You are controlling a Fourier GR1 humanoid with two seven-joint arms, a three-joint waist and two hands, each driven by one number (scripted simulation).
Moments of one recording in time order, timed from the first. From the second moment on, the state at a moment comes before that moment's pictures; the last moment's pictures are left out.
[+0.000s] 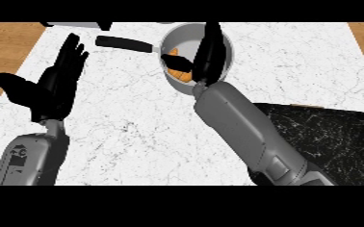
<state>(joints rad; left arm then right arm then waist) -0.30 0.23 0.02 -1.56 0.12 0.16 0.19 -0.97 0.00 0.51 -0.80 0.36 -1.08 0.55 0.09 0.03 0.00</state>
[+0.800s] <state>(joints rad) -0.24 0.24 0.09 -1.58 0.11 0.16 0.21 -0.65 -0.05 0.41 -1.07 0.13 -0.94 0.15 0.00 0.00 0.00</state>
